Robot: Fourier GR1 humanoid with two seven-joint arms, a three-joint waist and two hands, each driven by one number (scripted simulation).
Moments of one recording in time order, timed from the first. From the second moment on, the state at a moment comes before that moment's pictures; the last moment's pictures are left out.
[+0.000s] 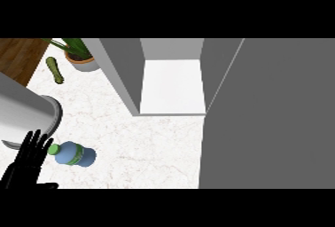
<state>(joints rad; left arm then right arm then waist) 0.03 0.20 0.48 -1.03 0.29 -0.56 -0.32 0.67 -0.04 0.22 -2.24 -0.22 0.28 -0.17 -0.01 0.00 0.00</state>
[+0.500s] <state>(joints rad) -0.11 0.26 0.46 -0.67 0.23 -0.60 -0.49 0.68 -0.05 0.22 -2.25 -0.23 0.28 -0.17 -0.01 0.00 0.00</state>
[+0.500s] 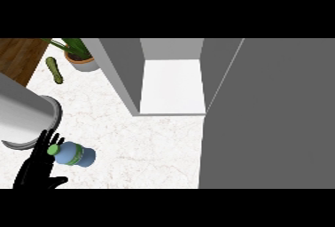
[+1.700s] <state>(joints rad) -0.28 0.27 0.44 -0.37 0.25 -0.64 -0.58 0.61 -0.03 0.24 -2.21 -0.22 0.24 -0.13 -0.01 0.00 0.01</state>
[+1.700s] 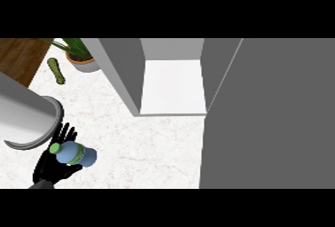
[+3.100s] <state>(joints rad) -0.31 0.18 0.36 -0.41 0.24 -0.58 -0.62 0.64 -0.05 0.25 -2.19 -0.21 0.25 -0.18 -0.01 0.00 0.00</state>
